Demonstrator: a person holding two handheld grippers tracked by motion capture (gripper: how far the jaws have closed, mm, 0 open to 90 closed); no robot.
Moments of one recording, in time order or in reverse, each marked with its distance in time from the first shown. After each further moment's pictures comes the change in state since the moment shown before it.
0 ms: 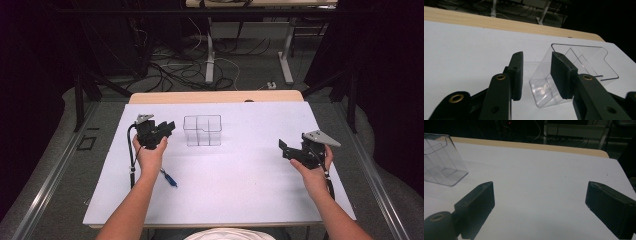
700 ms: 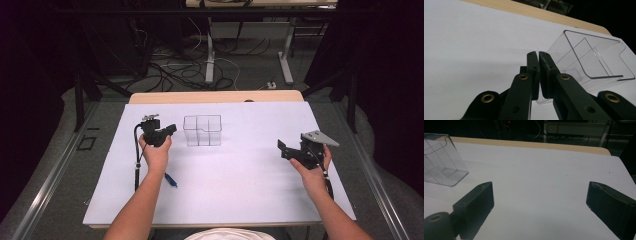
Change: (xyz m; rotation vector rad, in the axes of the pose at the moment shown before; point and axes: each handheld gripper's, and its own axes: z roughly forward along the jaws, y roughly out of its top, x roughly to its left) left arm 0.004 -0.006 0.026 0.102 0.013 -0.076; right arm 0.001 -0.001 0.002 0.015 -0.004 0.006
